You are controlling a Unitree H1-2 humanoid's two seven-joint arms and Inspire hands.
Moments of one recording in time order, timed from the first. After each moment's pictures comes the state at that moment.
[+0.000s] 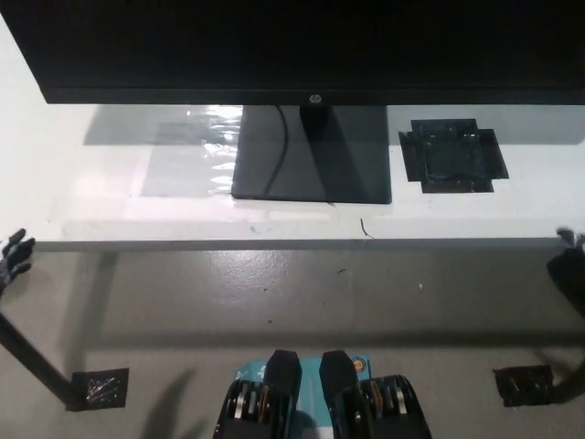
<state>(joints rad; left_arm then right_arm) -0.04 0.51 0.17 0.11 -0.11 -0.34 -0.22 -0.41 -0.56 0.06 0.67 0.02 -0.40 0.04</state>
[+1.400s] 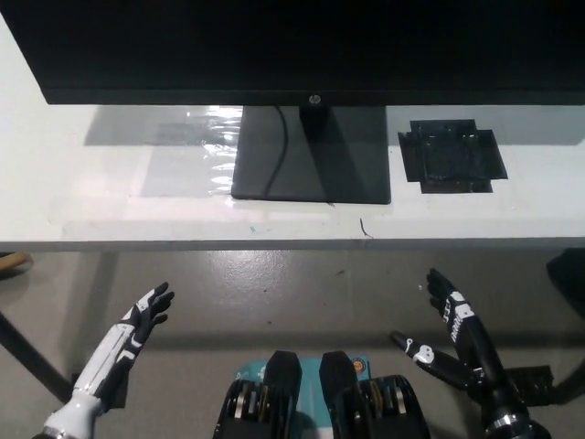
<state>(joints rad) -0.10 0.28 -0.01 0.36 0.01 -0.42 -0.22 -0.18 -0.09 0.08 0.49 0.01 -0.42 0.06</state>
